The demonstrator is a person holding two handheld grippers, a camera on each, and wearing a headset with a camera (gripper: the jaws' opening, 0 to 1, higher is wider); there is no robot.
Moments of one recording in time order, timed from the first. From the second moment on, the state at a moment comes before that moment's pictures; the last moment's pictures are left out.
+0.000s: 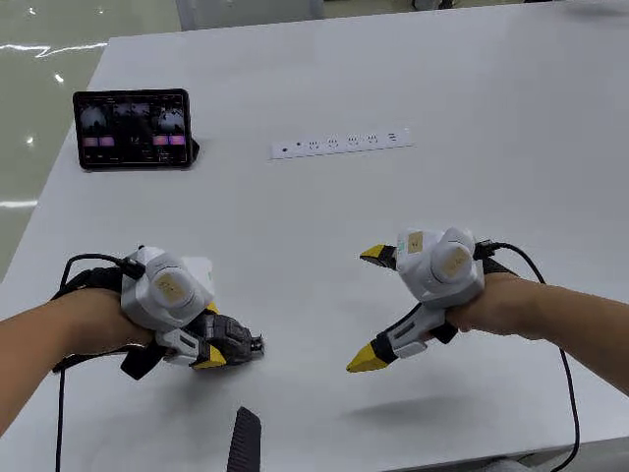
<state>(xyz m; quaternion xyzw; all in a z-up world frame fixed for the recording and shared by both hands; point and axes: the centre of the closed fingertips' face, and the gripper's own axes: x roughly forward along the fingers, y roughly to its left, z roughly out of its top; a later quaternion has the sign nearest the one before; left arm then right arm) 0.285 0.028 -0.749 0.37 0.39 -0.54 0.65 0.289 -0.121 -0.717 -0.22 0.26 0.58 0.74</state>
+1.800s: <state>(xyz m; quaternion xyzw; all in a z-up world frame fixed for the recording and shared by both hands) 0.286 0.026 -0.748 0.35 0.37 -0.54 0.67 0.278 -0.004 -0.775 -0.27 0.27 0.65 0.66</state>
